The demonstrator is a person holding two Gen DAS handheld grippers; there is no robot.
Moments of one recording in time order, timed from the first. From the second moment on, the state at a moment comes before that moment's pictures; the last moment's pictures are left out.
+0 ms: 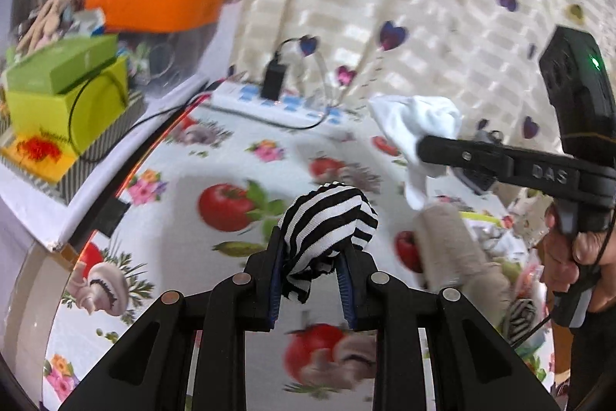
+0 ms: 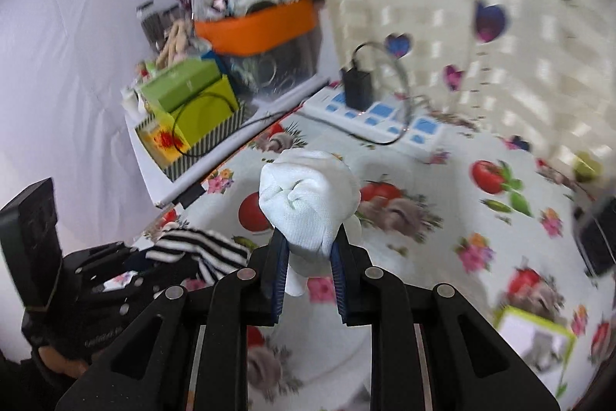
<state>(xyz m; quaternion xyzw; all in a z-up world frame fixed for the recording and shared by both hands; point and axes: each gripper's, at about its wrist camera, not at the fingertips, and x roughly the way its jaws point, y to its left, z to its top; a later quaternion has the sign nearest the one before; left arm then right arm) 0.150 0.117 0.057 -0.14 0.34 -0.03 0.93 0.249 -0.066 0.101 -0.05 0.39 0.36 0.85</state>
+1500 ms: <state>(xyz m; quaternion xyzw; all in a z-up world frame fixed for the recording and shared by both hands) 0.255 -0.156 0.034 -0.06 0.45 -0.21 0.87 0.248 -0.308 0.020 -0.02 0.48 0.20 0.85</state>
